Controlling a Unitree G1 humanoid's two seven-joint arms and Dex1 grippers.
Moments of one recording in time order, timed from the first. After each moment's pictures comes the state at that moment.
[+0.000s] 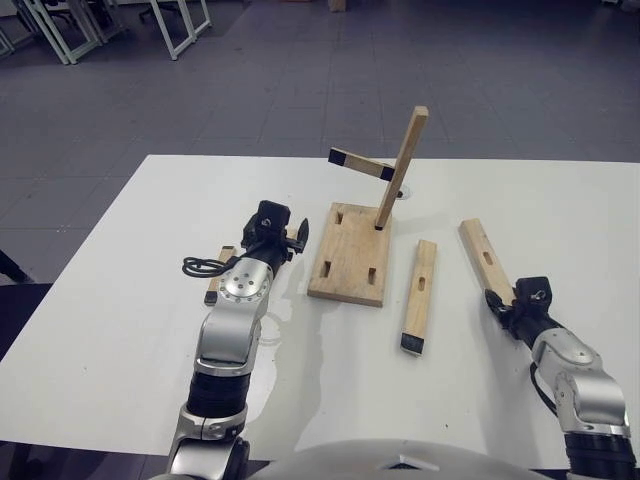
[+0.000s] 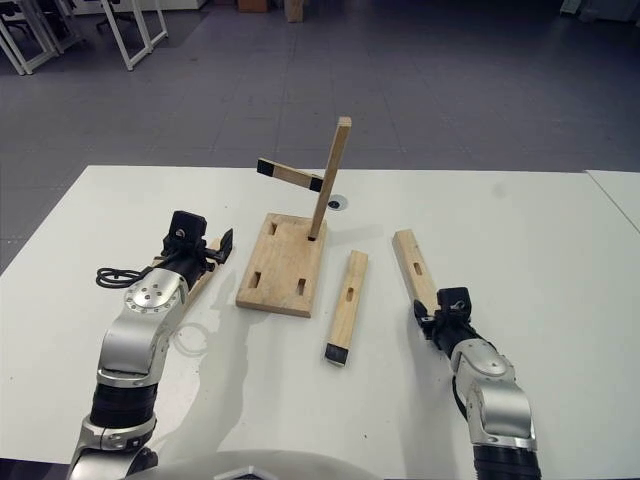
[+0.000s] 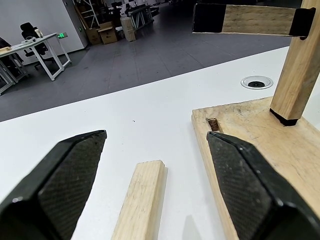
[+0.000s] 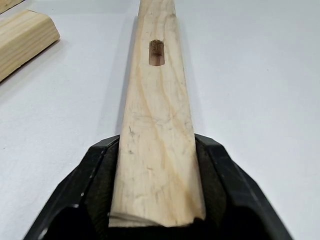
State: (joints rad) left arm -0.18 0.16 -0.06 -0.33 0.08 0.70 -0.13; right arm 0.14 -0.37 -0.17 -0.16 0.20 0.55 0.25
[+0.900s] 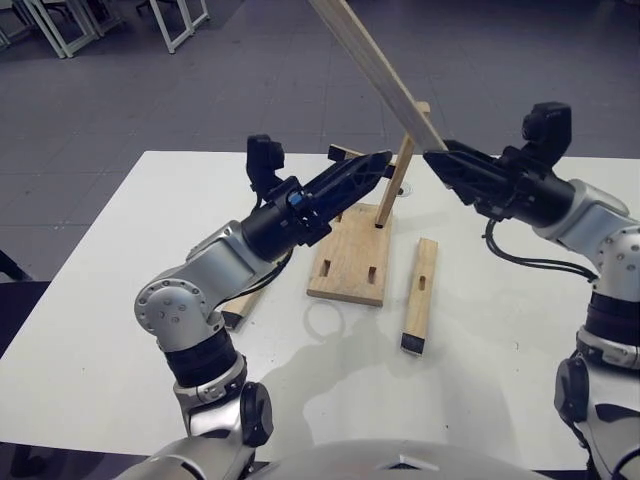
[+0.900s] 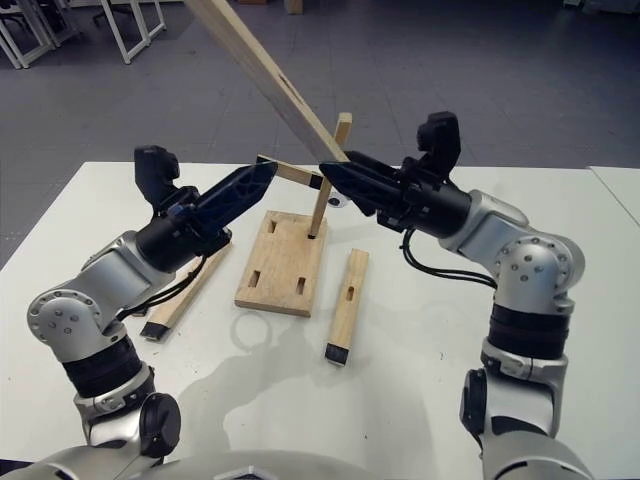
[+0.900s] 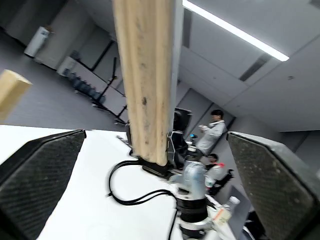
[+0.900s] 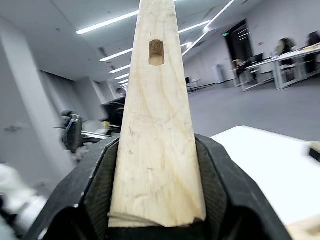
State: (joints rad) left arm -0.42 0.05 0.36 -0.44 -1.43 1.17 -0.18; right arm -0.62 -0.49 -0.22 -0.06 1.15 1.05 0.90
